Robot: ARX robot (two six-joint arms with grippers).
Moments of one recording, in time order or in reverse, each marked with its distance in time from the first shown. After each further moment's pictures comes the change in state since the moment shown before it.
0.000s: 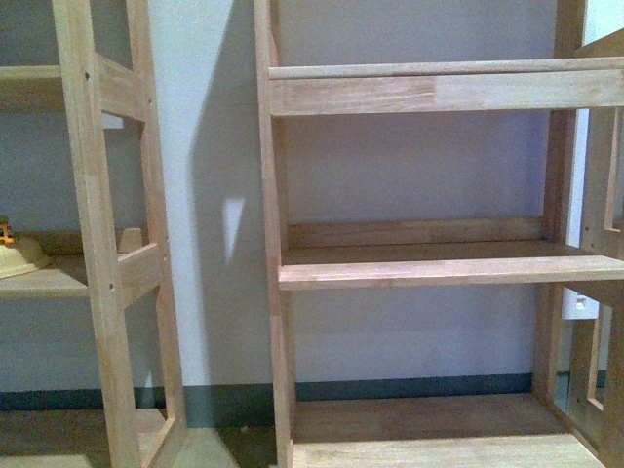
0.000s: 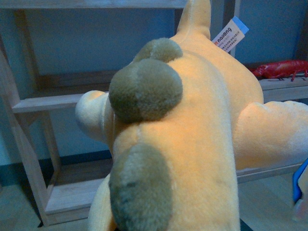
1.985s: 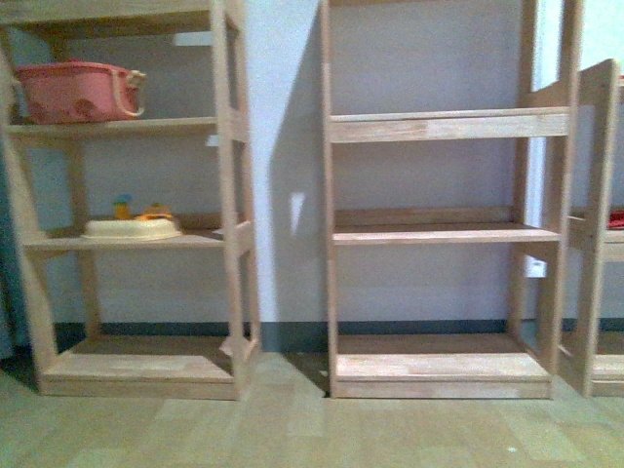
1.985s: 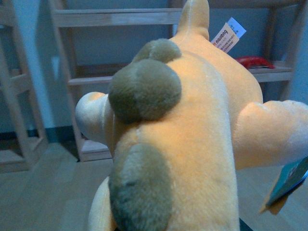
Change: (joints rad) left arm 0.001 0.001 0.000 0.000 0.000 0.000; right arm -0.001 0.001 0.000 0.000 0.000 0.000
